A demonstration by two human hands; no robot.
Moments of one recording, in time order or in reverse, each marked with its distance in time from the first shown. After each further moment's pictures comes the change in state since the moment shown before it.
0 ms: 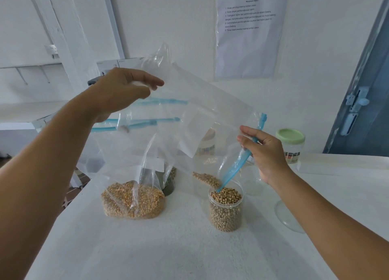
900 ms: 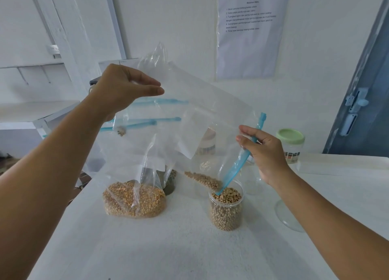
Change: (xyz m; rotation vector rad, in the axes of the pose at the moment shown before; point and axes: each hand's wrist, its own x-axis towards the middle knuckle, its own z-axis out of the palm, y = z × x) left_hand 0.004 -0.002 0.007 -0.057 0.185 -0.010; right_hand -0.003 -0.001 0.002 -0.012 -0.033 -0.016
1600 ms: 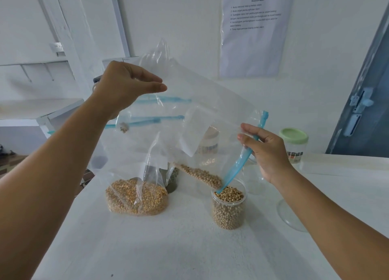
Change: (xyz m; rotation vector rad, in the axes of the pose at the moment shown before) left_hand -0.003 -0.002 -0.003 -0.003 0.041 0.001; right_hand 0.000 -0.003 0.005 0.037 -0.013 0.019
